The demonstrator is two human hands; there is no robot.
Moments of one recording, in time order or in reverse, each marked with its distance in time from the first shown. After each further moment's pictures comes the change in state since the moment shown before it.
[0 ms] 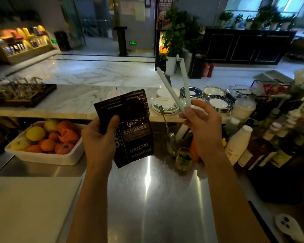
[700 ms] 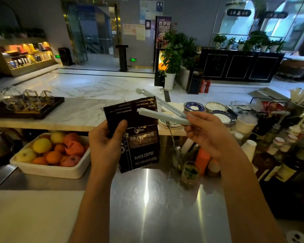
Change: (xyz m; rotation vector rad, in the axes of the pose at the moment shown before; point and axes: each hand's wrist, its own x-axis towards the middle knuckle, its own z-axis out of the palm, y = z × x) left_hand 0.026 0.021 -0.032 -0.073 -0.128 0.065; right_hand -0.001 -0.044 0.034 0.118 -0.250 0.314
